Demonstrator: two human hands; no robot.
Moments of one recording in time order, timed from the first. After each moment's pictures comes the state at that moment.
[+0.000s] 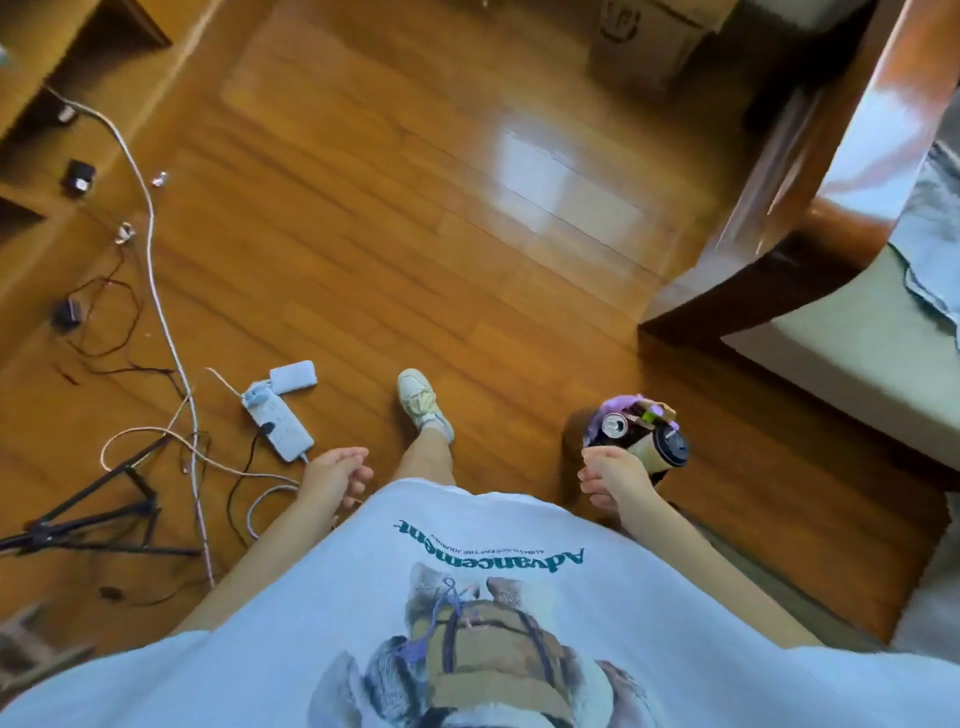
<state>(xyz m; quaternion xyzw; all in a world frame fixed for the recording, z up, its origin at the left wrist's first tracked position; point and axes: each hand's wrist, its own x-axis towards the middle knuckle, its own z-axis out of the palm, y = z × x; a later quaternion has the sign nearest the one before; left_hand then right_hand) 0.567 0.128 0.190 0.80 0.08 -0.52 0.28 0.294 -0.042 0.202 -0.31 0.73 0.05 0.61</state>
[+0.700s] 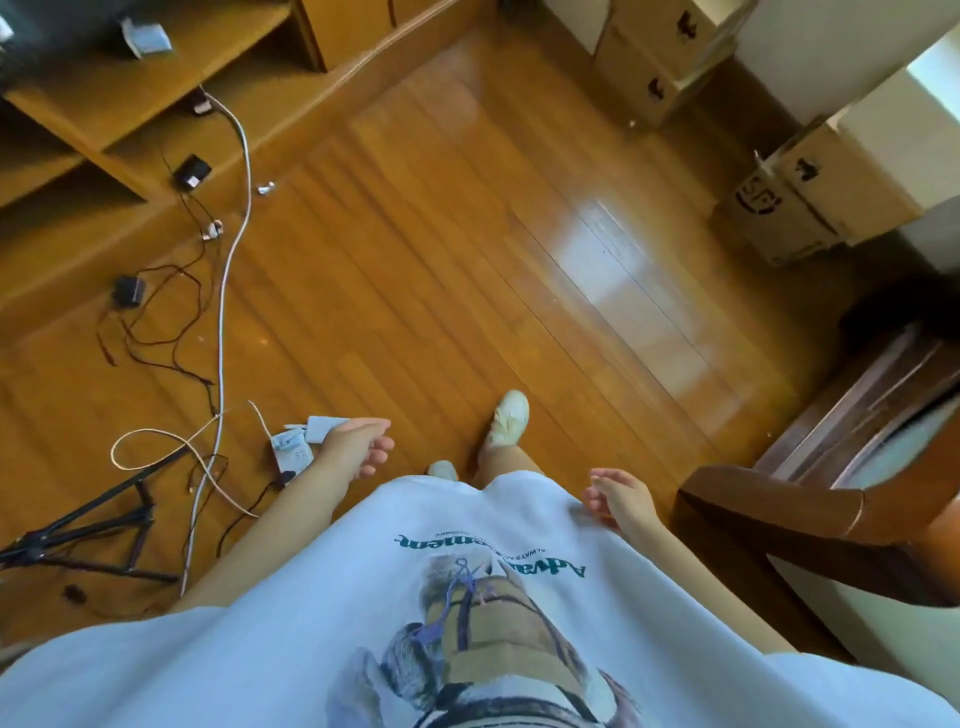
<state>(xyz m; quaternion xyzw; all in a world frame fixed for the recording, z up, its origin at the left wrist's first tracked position) 0.817 -0.027 0.192 0.76 0.19 -0.50 0.36 0.566 -0.219 0.199 -0.42 0.70 0.10 0.57</state>
